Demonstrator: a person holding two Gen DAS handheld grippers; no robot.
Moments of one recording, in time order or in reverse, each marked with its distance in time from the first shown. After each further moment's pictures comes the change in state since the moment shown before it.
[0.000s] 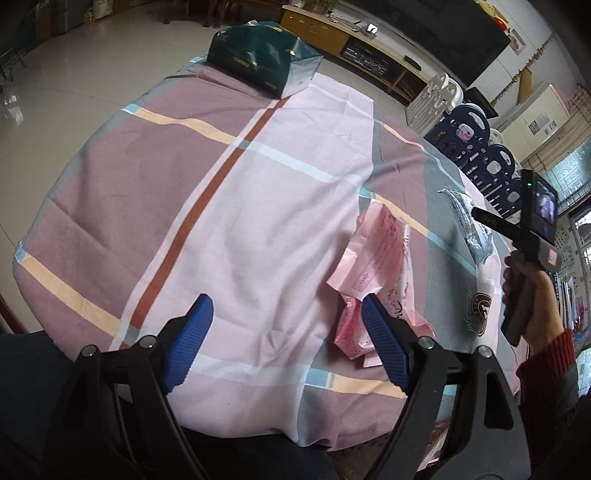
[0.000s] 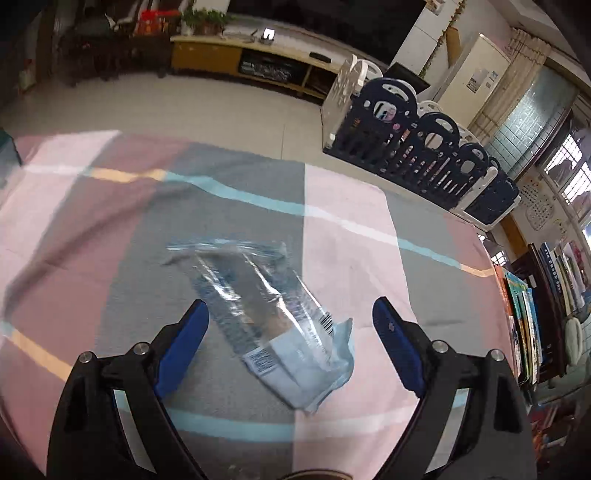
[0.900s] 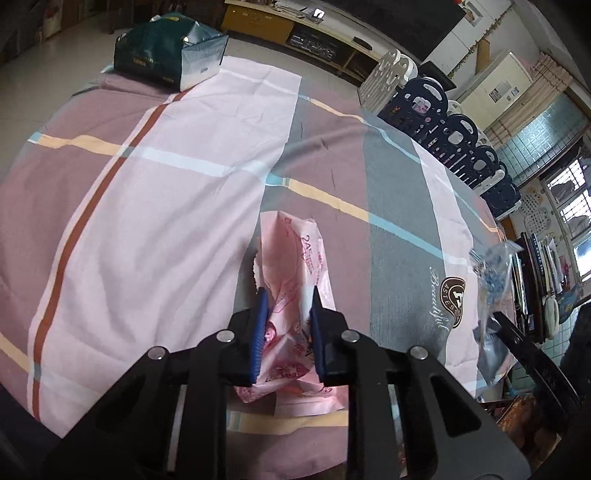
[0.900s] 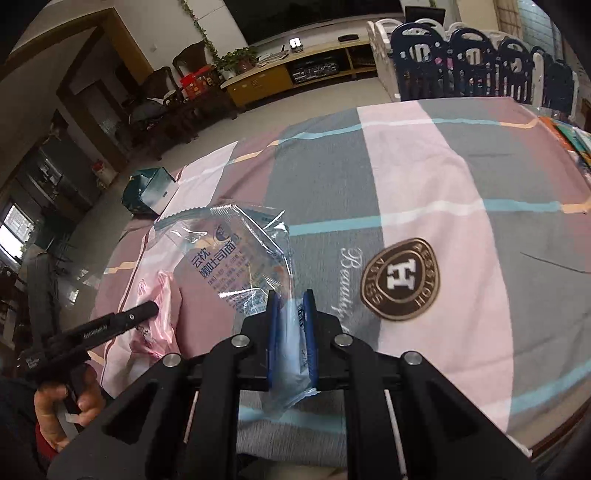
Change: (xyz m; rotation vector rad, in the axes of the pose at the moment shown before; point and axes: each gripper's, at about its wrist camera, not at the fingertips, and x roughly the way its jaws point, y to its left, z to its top) left arm 0.044 -0.078 0.006 0.147 0.011 -0.102; right arm -0.167 -0.042 -0.169 0.341 -0.039 0.578
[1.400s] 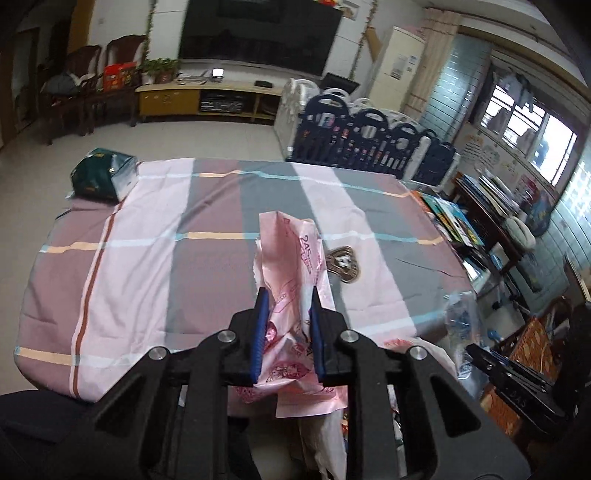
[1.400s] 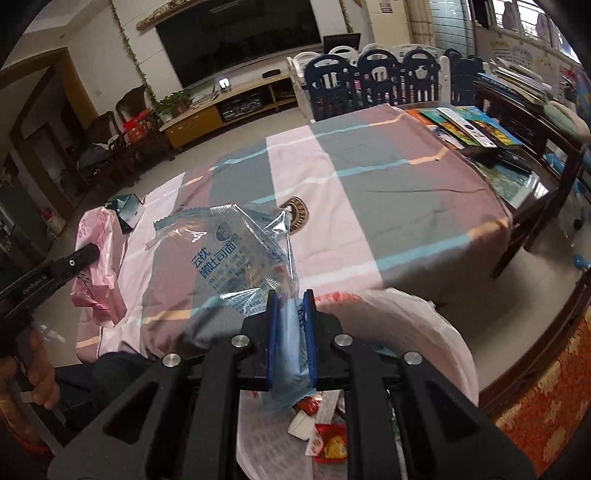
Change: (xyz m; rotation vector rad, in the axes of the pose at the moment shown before) left arm -0.152 -0.114 -0.086 0.400 -0.190 -0.132; right arm -0.149 -0.027 -0.105 0.167 -0.126 -0.239
